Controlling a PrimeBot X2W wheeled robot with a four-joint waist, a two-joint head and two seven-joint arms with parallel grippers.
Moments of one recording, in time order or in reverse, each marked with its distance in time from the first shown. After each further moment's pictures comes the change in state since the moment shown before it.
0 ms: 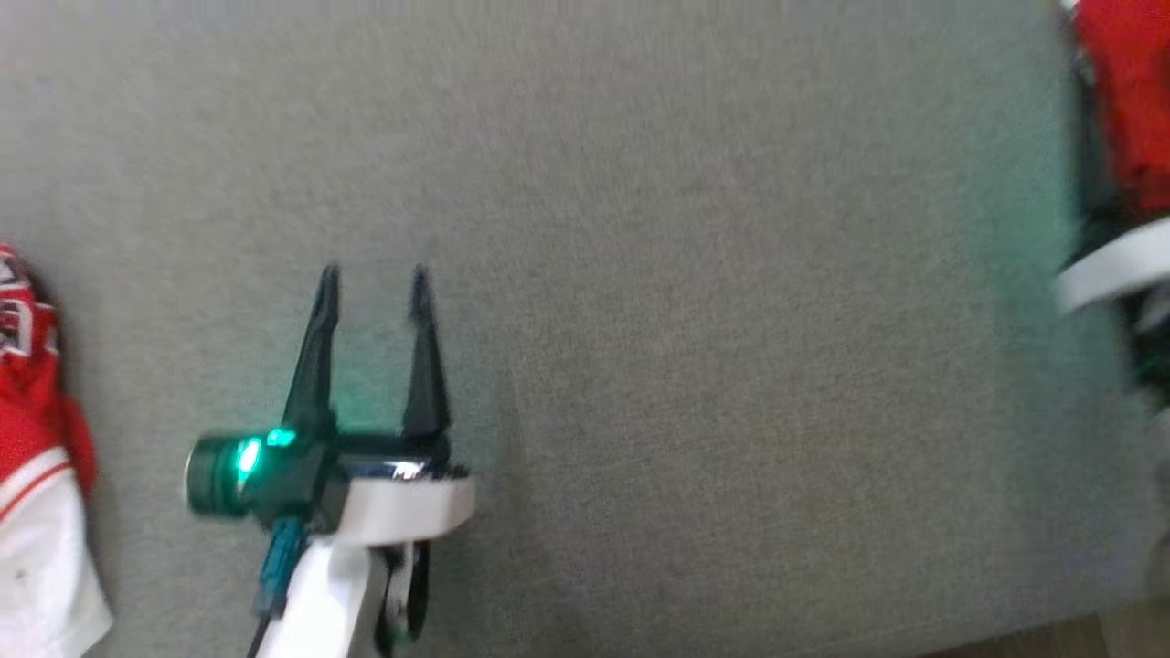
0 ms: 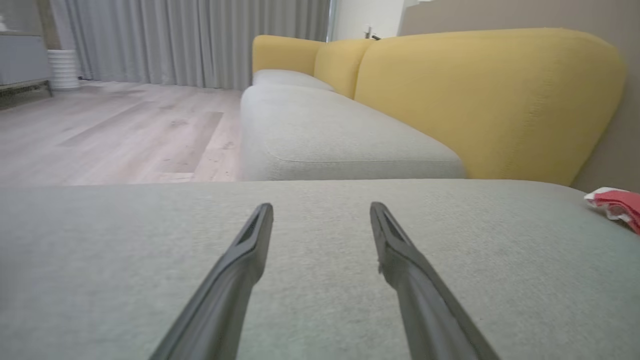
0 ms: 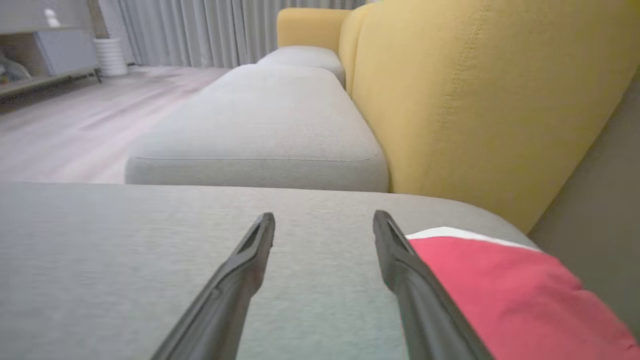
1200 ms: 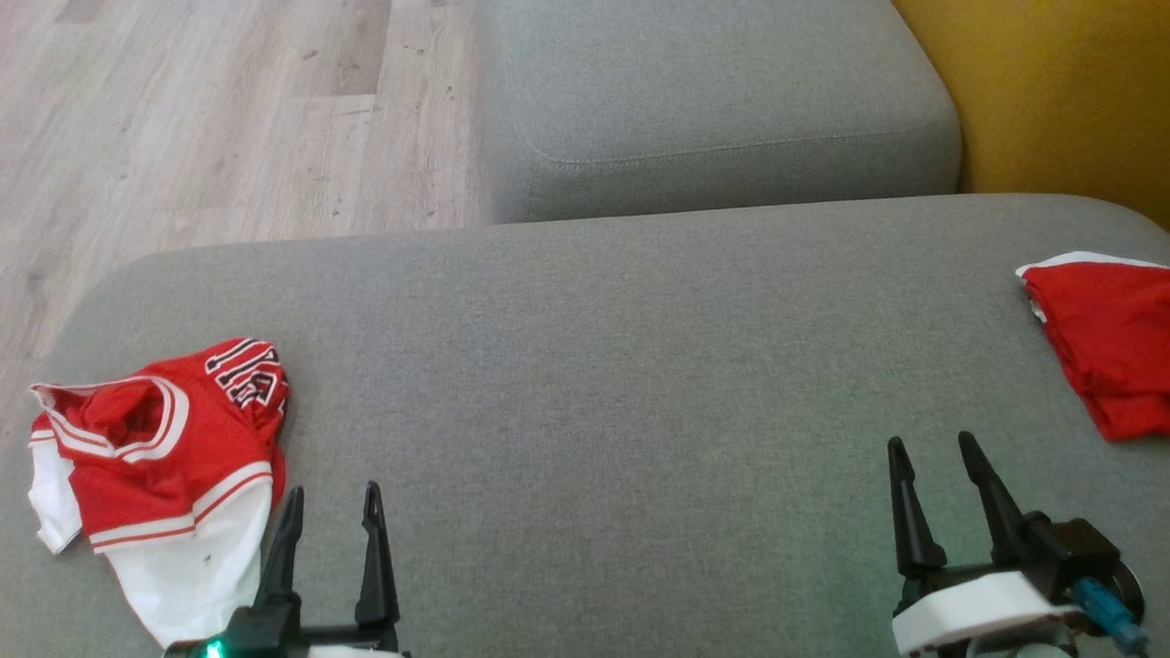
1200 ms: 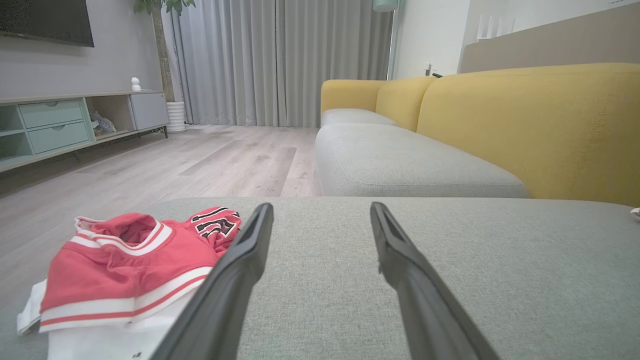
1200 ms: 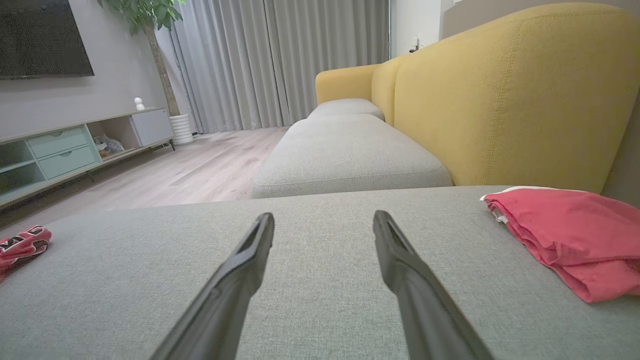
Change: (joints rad) left arm 0.318 0.000 0.153 0.120 0.023 -0.090 0.001; right arm 0.699 0.448 -0.256 -0.305 -0.352 0.000 0.000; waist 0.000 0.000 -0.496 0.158
